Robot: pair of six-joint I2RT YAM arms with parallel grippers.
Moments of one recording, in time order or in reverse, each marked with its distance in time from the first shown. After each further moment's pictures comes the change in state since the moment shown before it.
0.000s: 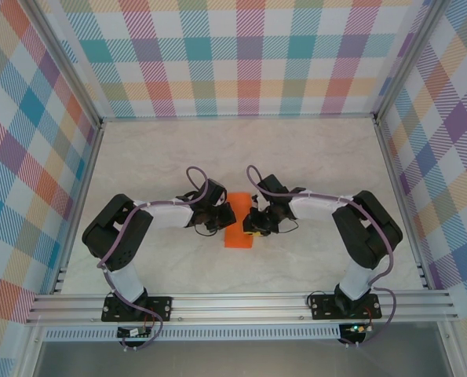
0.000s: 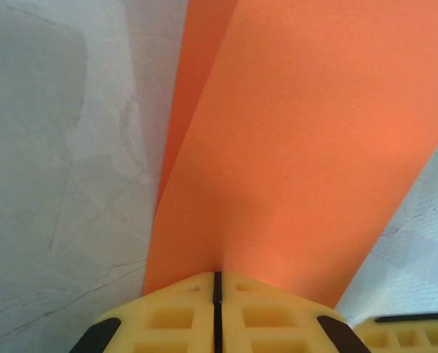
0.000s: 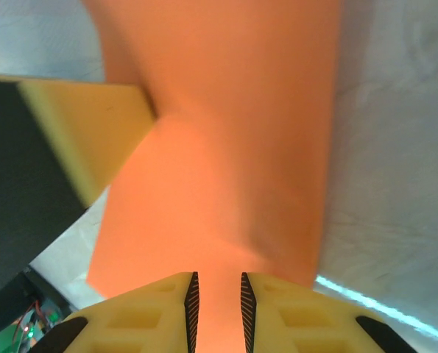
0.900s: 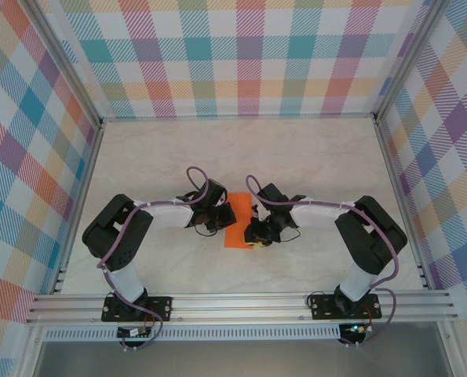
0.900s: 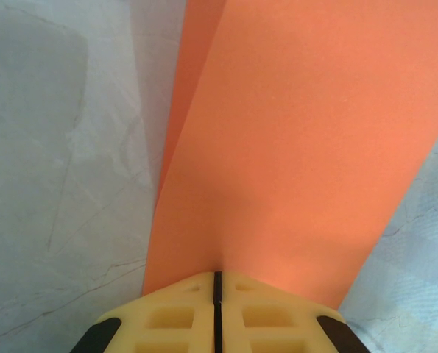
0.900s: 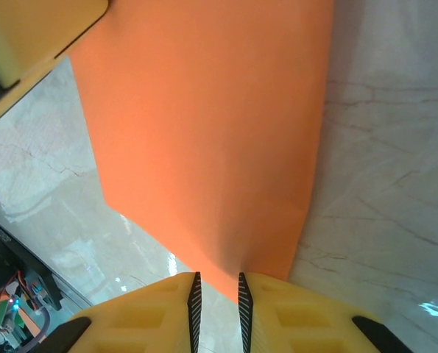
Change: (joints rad) left arm -0.005 0.000 0.000 0.000 -0.007 0.000; right arm 0.045 -0.043 -0.082 -0.004 -0.010 0.016
